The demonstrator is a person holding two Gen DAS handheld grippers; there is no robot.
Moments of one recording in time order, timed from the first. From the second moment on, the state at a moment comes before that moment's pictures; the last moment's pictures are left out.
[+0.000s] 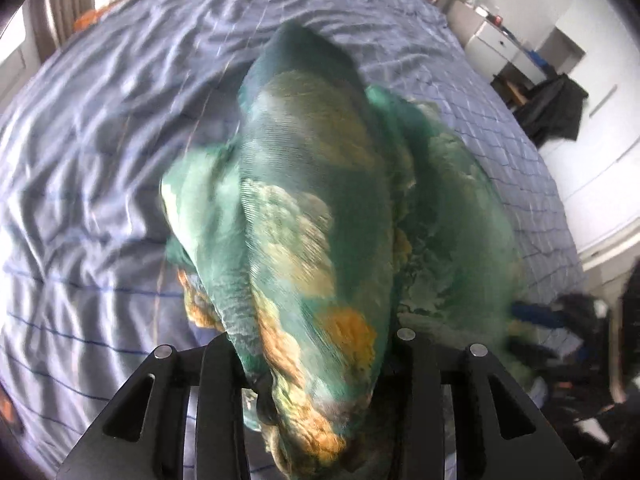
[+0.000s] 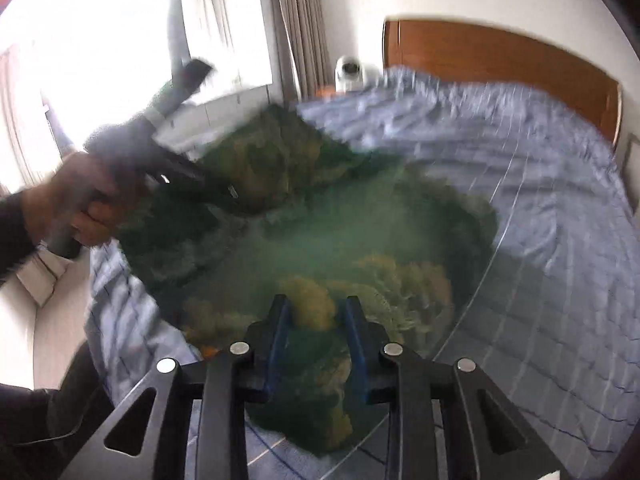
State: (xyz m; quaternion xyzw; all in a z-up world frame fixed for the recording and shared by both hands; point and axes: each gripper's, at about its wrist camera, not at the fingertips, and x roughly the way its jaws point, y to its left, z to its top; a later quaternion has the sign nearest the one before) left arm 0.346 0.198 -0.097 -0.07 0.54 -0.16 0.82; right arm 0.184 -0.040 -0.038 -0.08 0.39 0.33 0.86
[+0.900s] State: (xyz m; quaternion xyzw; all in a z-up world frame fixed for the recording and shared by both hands) left arm 0.332 0.244 -0.126 -0.12 0.54 -0.12 0.82; right arm 0.216 -0.032 -0.073 -0.05 0.48 0.30 0.82
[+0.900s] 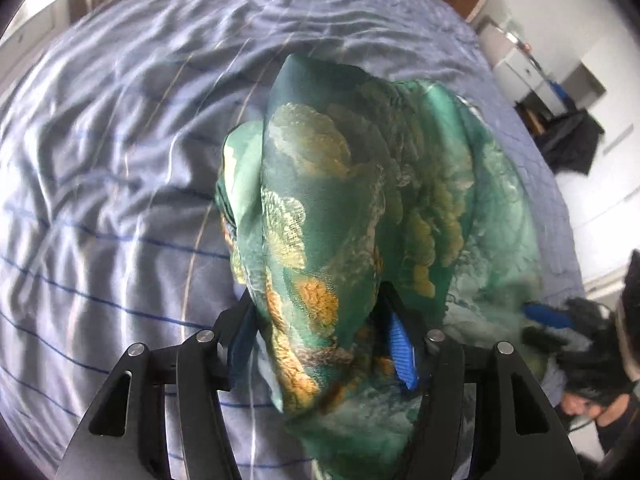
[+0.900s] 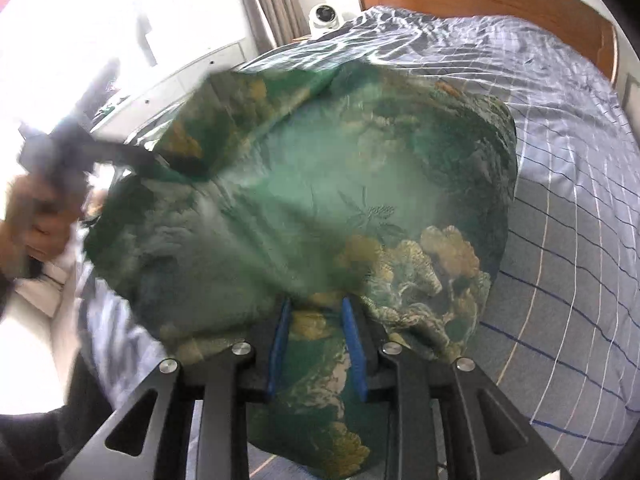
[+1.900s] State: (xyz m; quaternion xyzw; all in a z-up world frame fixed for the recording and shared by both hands) left arm 0.335 0.245 -0.156 -0.16 0.54 -0.13 0.82; right arm 0.326 0.015 -0.039 -0.10 0.49 0.31 0.81
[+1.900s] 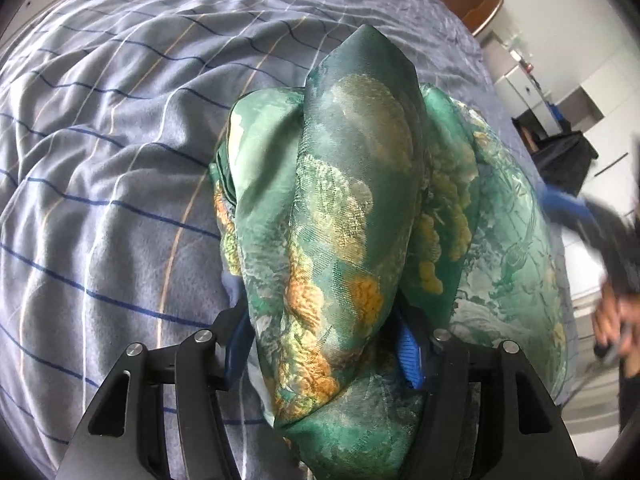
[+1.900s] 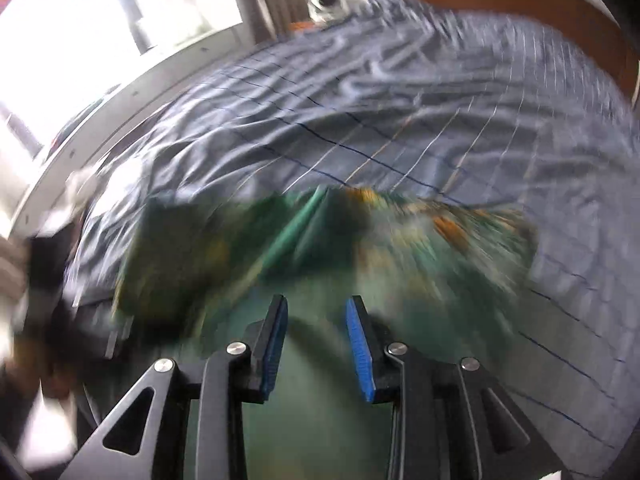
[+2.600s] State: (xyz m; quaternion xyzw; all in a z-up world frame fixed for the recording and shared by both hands) left arm 0.334 0.252 -0.153 -0.19 0.53 -0.12 0.82; right arm 0.182 -0.052 -0.084 -0.08 0.51 0.26 0.81
